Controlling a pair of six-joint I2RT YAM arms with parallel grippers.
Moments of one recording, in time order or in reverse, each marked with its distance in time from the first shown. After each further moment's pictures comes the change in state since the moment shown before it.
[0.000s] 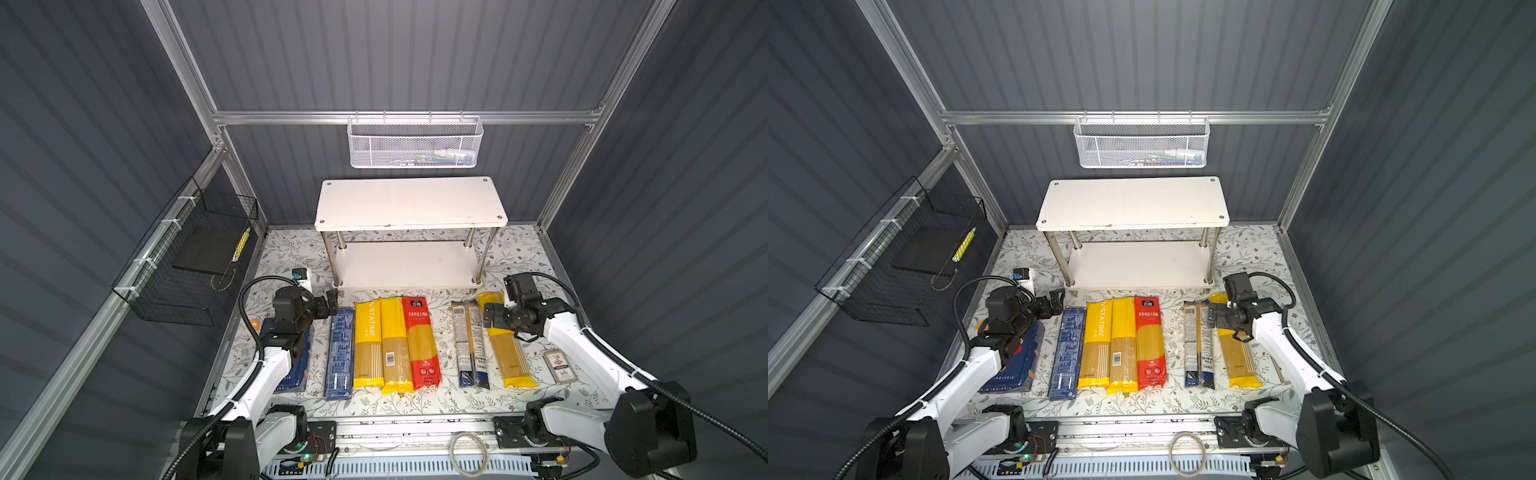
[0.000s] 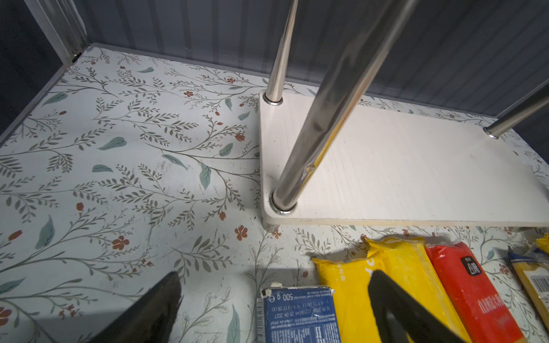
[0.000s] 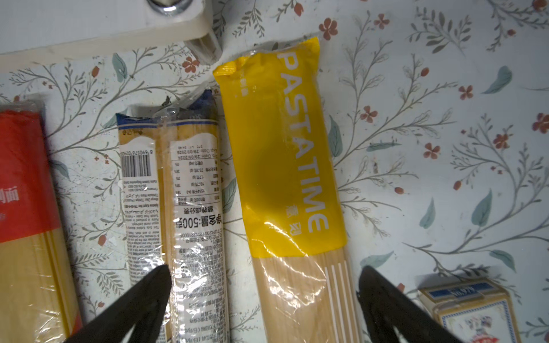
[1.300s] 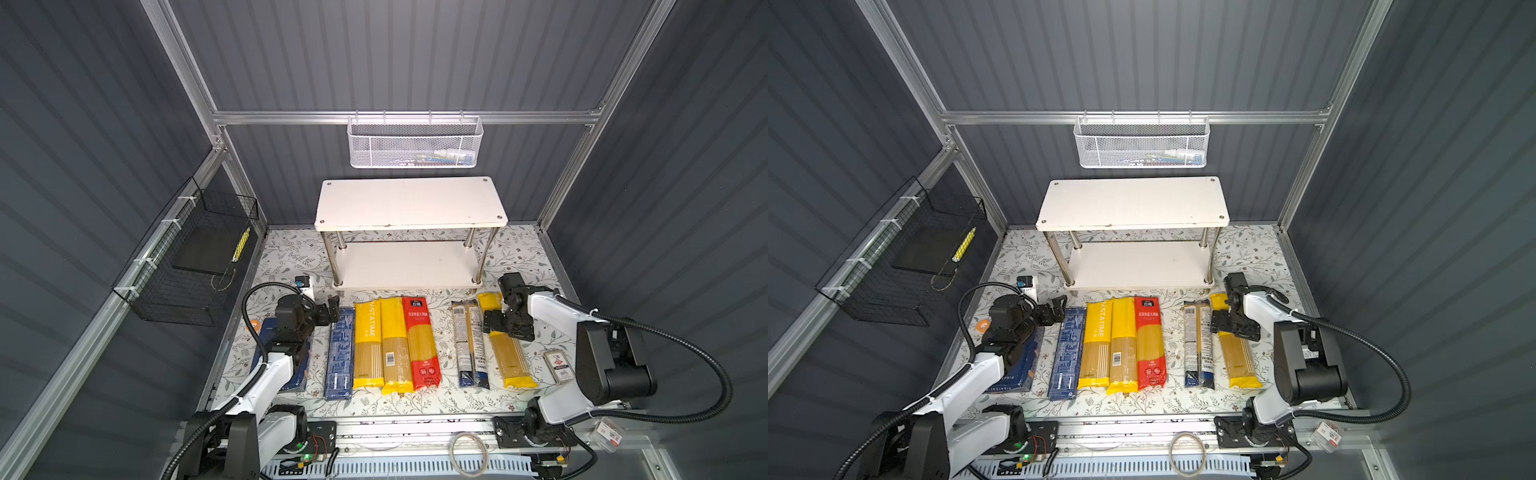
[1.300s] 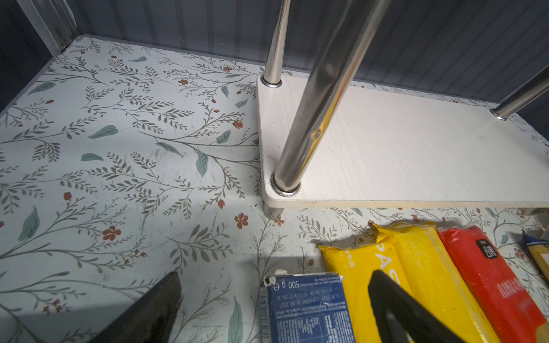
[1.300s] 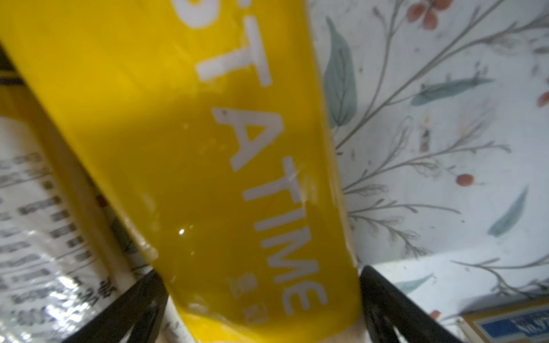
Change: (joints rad) left arm -0.001 0.013 -0.082 0.101 0.006 0.021; right arm -0.103 0.363 0.050 -0.026 -0.052 0.007
